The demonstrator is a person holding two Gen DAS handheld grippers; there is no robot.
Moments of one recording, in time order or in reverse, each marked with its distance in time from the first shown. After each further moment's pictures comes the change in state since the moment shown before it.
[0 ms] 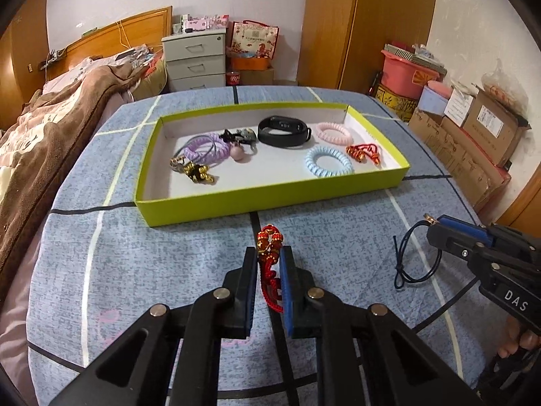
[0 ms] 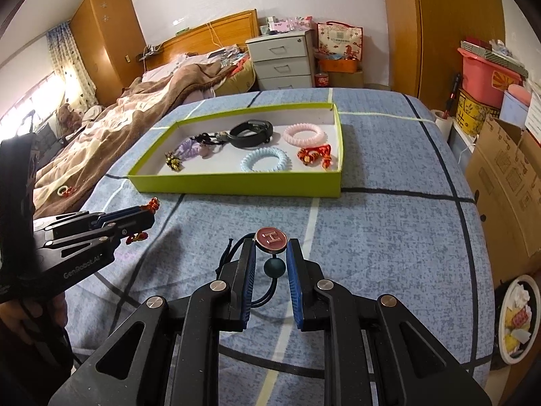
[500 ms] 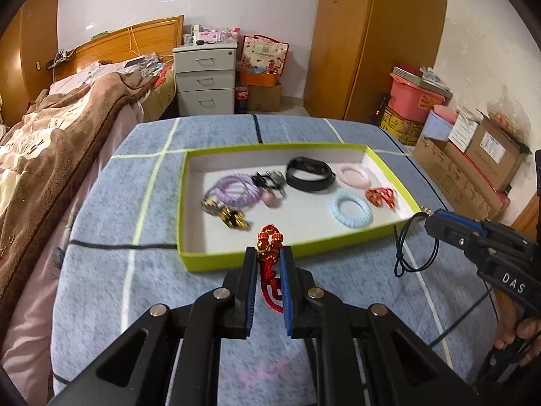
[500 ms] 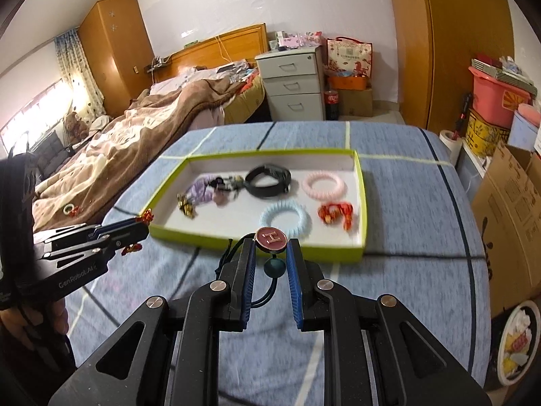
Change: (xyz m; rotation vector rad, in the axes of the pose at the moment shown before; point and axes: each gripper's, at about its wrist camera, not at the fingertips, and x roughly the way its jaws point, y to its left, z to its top) left arm -0.009 0.036 0.037 -0.043 -0.053 0.000; right arm 0.010 0.015 0.055 -0.016 -0.056 0.029
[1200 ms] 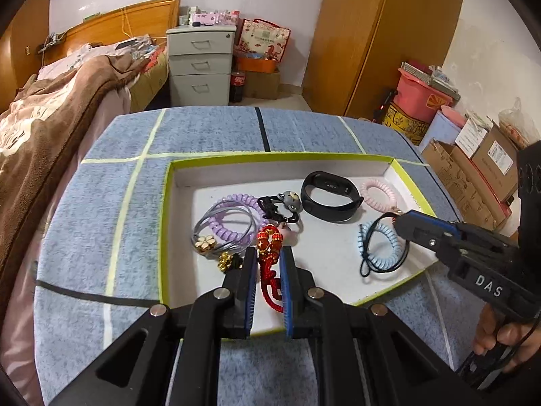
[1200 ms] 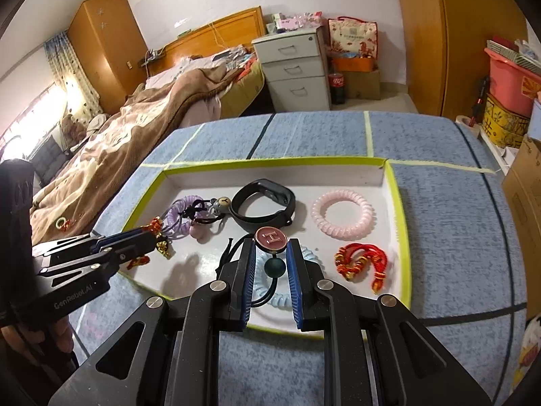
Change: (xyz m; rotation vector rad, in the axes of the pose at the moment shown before) left arm 0.061 0.014 0.032 -0.022 0.073 -0.051; right arm 0.079 -0.012 0.033 0.036 0.085 0.039
